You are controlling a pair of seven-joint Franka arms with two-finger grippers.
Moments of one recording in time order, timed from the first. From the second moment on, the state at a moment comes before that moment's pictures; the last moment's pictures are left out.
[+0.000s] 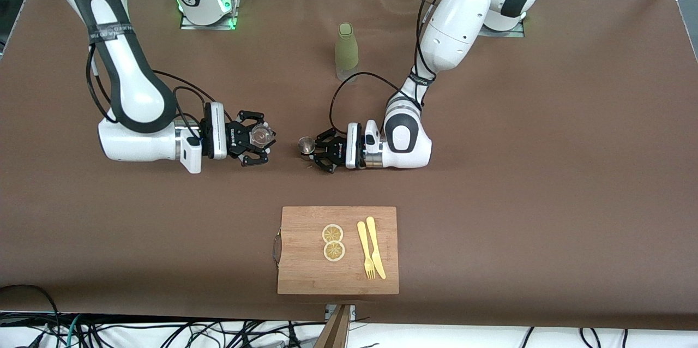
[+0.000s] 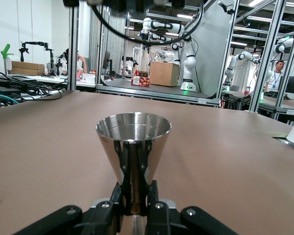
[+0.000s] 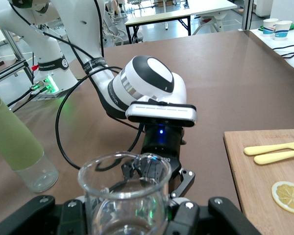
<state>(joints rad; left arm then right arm) -0.71 1.10 0.10 -1.33 -2.03 2.01 2.33 0.09 0.45 0.16 -1.81 1.10 1.93 -1.98</state>
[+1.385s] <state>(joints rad) -0.71 1.11 0.10 -1.31 -2.03 2.02 2.33 0.21 0.34 0.17 -1.86 0.93 2.12 -1.78</state>
